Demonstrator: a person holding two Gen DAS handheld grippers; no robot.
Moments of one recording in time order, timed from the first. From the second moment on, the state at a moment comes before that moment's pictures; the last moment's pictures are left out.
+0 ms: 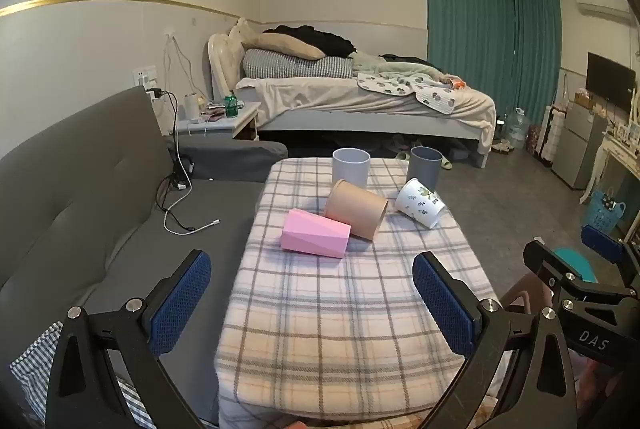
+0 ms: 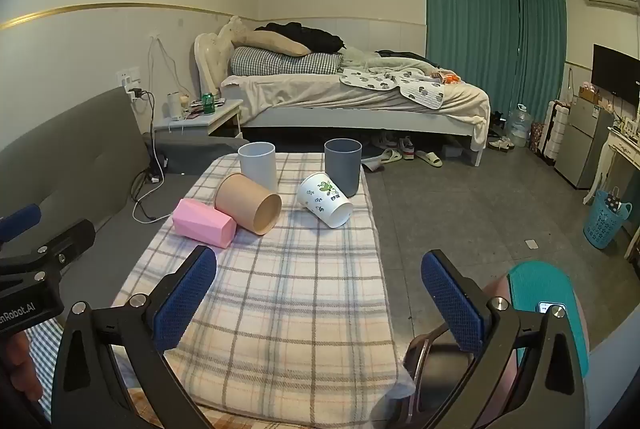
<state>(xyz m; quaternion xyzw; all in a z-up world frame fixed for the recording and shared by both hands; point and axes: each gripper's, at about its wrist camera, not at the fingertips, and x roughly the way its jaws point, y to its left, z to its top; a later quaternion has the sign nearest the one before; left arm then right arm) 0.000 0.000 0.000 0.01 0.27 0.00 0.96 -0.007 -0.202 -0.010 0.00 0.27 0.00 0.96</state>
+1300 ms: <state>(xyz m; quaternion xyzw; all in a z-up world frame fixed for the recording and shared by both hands) 0.001 0.002 -0.003 0.00 0.27 0.00 0.96 -0.006 -0.201 -0.019 0.00 0.27 0.01 0.96</state>
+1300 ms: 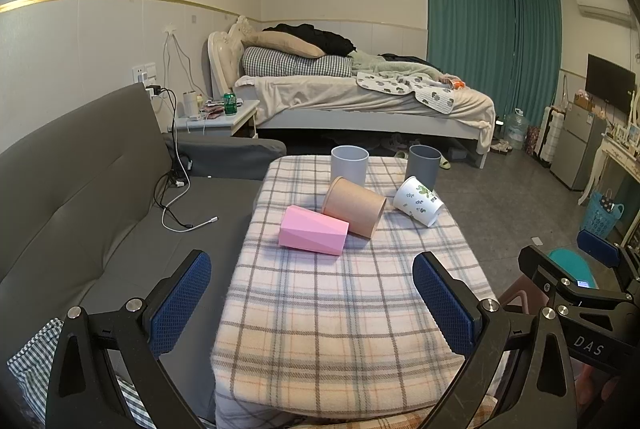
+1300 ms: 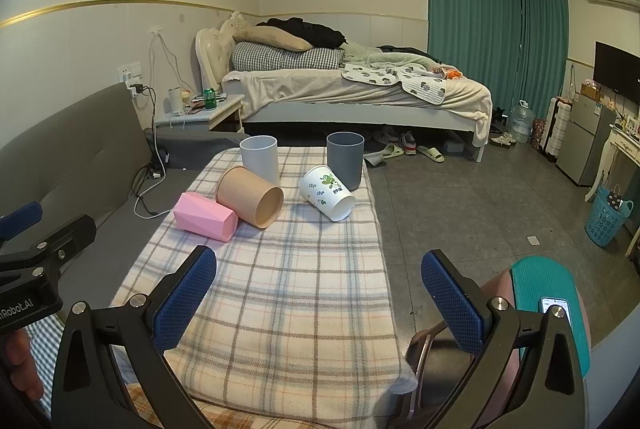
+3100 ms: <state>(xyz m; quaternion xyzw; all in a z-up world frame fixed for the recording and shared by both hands) -0.001 0.001 -0.012 0.00 0.28 -0.01 0.96 -0.006 -0.199 -0.015 0.00 0.28 0.01 0.96</state>
